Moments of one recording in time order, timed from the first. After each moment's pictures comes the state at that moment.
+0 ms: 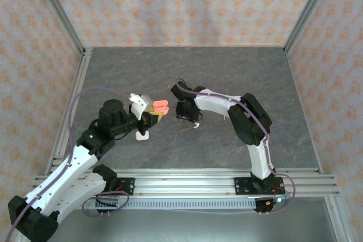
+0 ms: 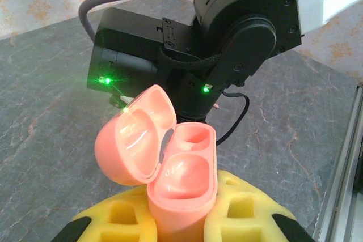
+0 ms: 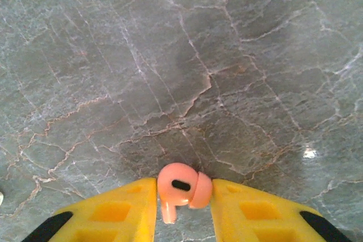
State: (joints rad) left arm -0.46 0.76 0.65 -0.26 0.40 0.00; right arm 0.75 2.04 1.45 -0.70 -0.05 0.92
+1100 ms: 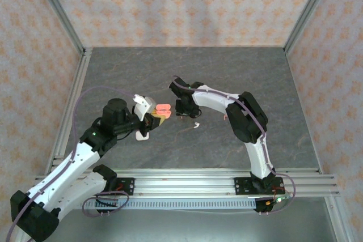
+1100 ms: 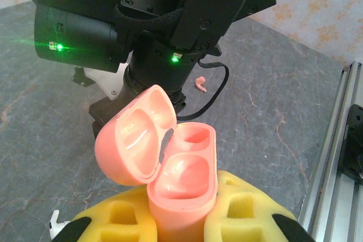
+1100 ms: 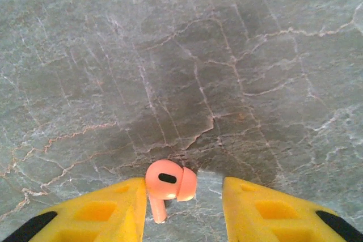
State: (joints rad) left arm -0.46 0.79 0.64 -0.28 0.46 0.01; right arm 0.74 2.09 1.56 -0.80 0.00 0.77
